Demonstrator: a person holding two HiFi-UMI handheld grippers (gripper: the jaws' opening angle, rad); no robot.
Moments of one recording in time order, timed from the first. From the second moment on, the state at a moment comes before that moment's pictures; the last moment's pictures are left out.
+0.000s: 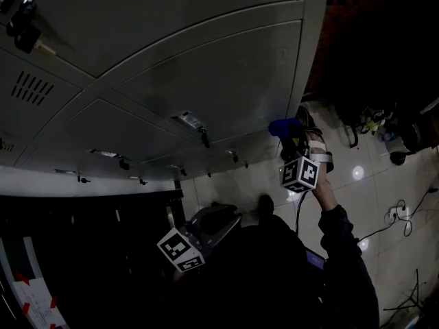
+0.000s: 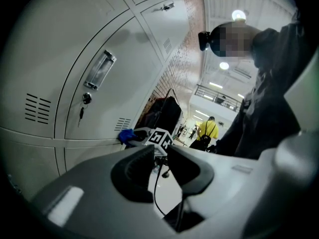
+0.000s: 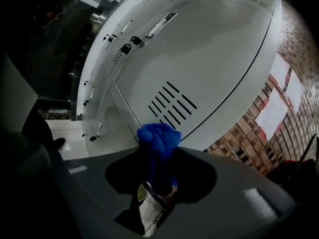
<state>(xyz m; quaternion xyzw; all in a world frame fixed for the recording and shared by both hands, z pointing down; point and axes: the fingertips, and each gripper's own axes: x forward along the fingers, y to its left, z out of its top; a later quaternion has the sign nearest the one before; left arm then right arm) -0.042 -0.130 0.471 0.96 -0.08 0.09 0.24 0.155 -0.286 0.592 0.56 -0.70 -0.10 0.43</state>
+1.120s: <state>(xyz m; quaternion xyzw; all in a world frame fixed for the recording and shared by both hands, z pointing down) -0.035 -0.123 0.463 0.97 -0.07 0.07 0.22 0.062 -0.180 0.500 0.56 -0.78 -0.06 0.28</state>
